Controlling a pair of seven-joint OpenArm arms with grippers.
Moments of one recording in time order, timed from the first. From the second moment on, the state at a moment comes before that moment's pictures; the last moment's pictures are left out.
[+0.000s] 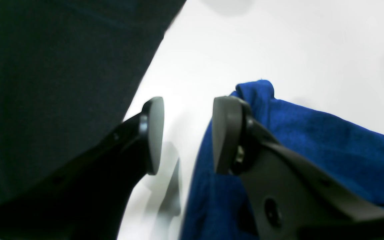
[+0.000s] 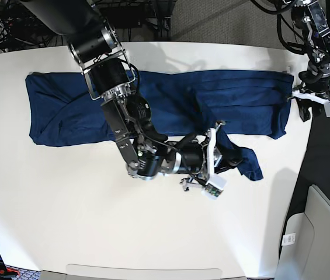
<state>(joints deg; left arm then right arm) 15.3 -13.9 -33.3 91.5 -24.8 -14.3 25.9 27.5 -7.4 -25.3 77.2 32.5 38.6 -52.1</state>
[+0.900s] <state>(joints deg) 16.4 -13.9 -34.4 91.5 -24.8 -14.1 26.1 42.6 -7.5 -53.7 65.6 32.7 38.9 -50.3</state>
